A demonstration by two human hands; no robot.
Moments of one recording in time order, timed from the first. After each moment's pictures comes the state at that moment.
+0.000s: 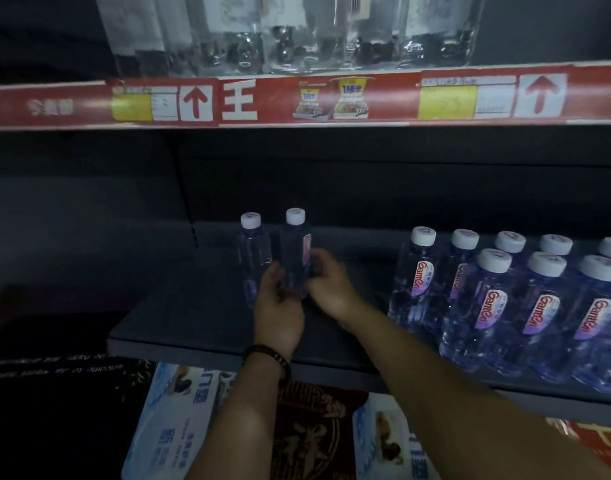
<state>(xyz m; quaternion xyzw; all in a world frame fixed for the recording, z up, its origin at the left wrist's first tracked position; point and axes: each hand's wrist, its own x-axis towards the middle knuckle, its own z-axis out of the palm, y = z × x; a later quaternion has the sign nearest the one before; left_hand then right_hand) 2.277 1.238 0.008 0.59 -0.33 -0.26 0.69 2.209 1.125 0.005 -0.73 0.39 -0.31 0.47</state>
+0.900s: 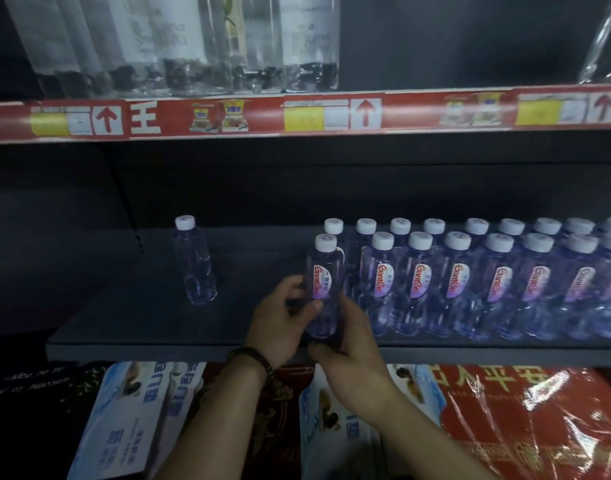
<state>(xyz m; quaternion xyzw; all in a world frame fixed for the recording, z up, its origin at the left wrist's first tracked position) 2.183 1.252 0.010 0.60 -0.55 -0.26 0.52 2.024 1.257 0.006 -0.69 0.40 -0.38 0.46</state>
